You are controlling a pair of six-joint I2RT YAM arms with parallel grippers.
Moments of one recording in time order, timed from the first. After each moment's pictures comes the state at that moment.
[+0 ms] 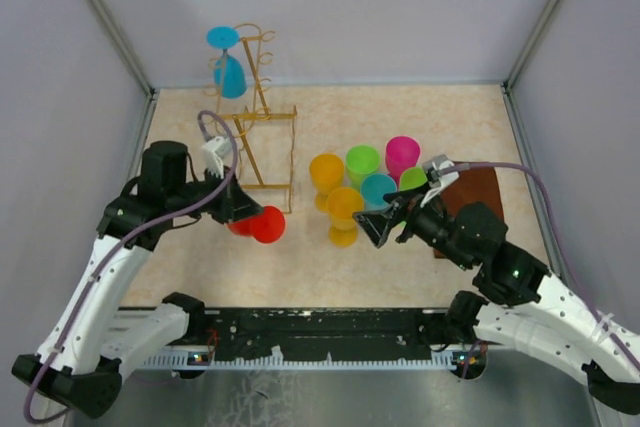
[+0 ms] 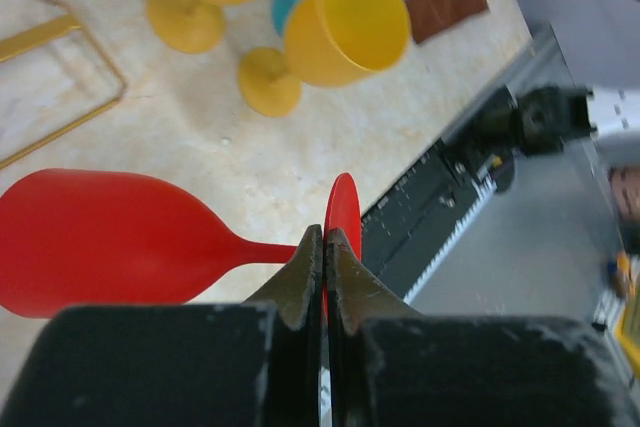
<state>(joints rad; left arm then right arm) -0.32 0.88 1.09 -0.81 0.57 -0.27 0.95 0.53 0.75 -0.30 0.18 0.43</state>
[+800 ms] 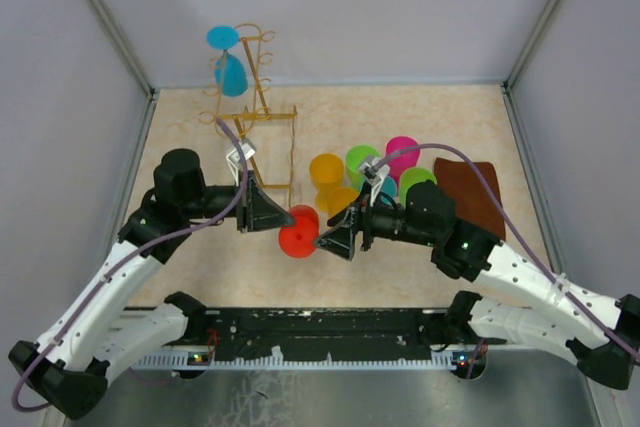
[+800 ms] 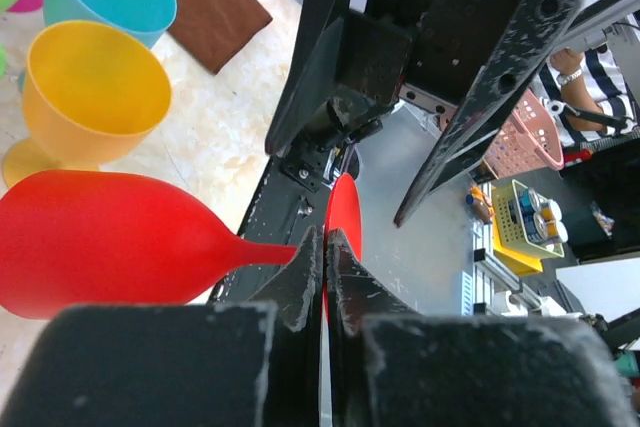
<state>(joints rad) -0.52 0.87 0.91 -0.33 0.91 -0.50 0.95 0.81 0.76 -0.10 -0.31 0.52</state>
